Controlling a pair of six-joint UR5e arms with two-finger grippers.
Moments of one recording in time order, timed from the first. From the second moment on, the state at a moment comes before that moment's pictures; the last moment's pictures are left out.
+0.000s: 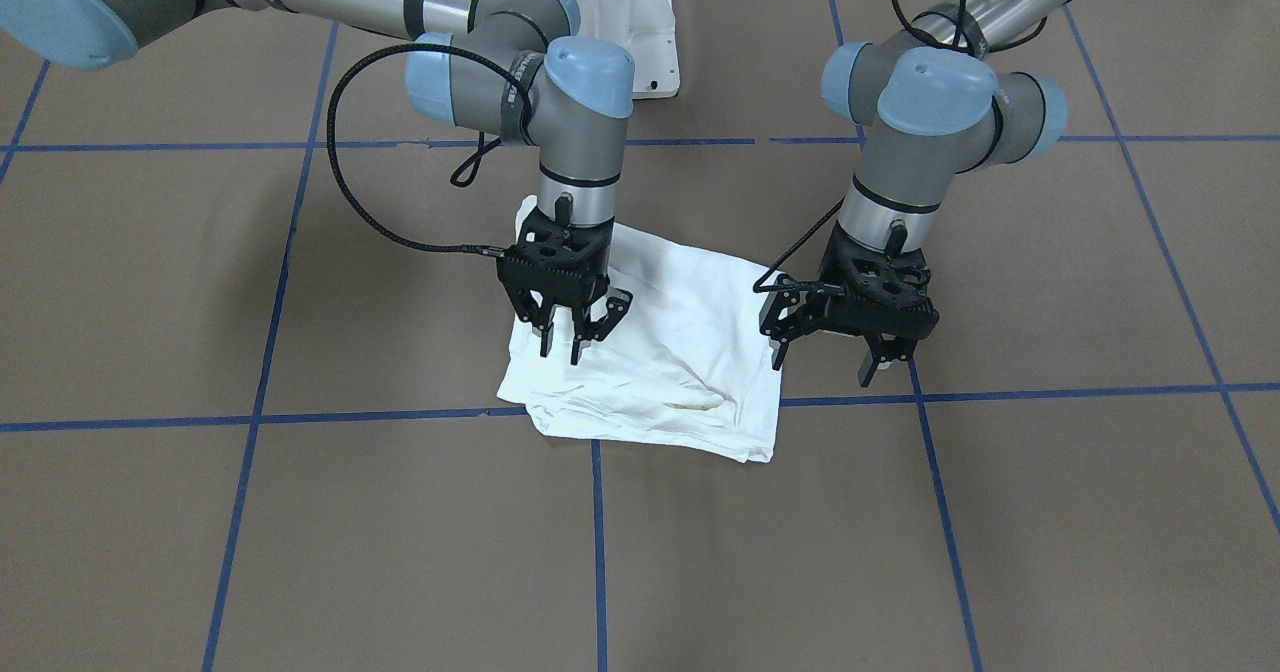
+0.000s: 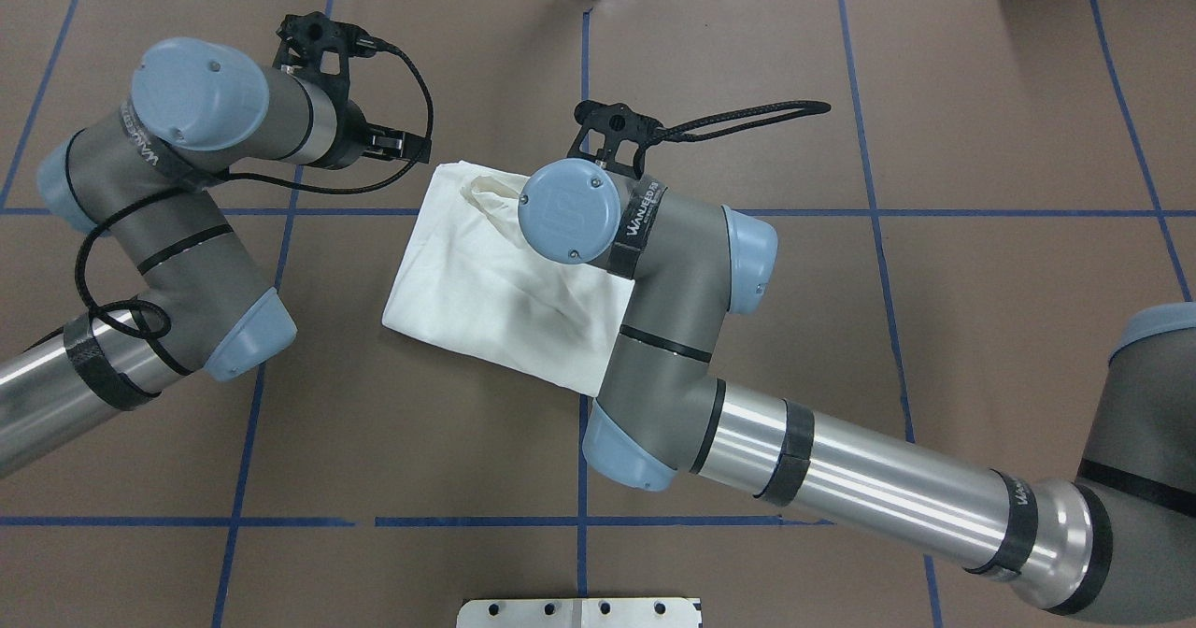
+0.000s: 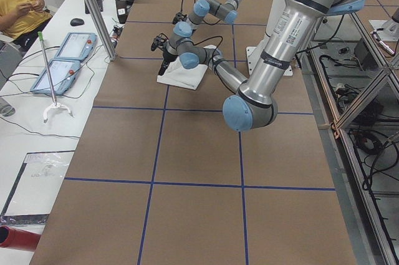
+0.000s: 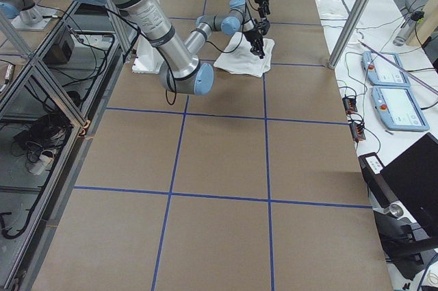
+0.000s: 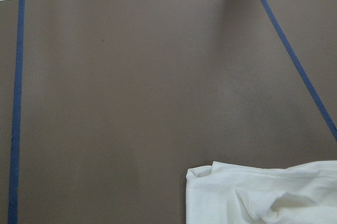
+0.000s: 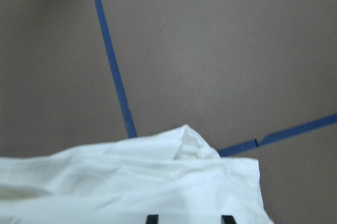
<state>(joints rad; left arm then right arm) -0.77 -2.09 -1.62 -2.02 -1.75 -0.90 0.46 -0.70 1.49 -1.60 1.41 1.54</state>
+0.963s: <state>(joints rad) -0.77 -2.08 -1.63 -2.02 -1.75 -0.90 0.28 -0.85 1.70 -1.67 1.45 1.60</state>
